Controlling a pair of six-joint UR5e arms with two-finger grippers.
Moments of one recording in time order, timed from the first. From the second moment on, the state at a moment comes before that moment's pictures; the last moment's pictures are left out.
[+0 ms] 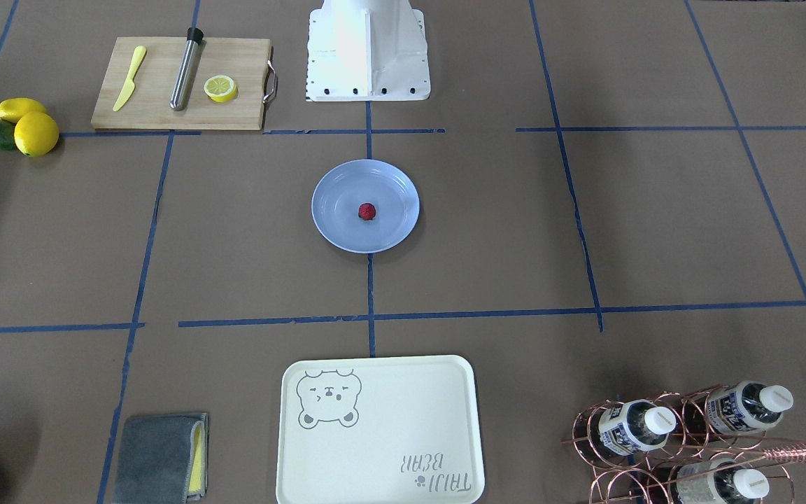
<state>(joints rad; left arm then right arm) -1.59 -1.42 -1.79 -1.72 -2.40 0.18 1.60 -1.71 1.78 -1.73 2.39 -0.32</state>
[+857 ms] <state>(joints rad) -1.59 -1.43 -1.81 -1.55 -2.39 0.16 1.58 -1.71 1.75 -1.73 2.38 -0.33</state>
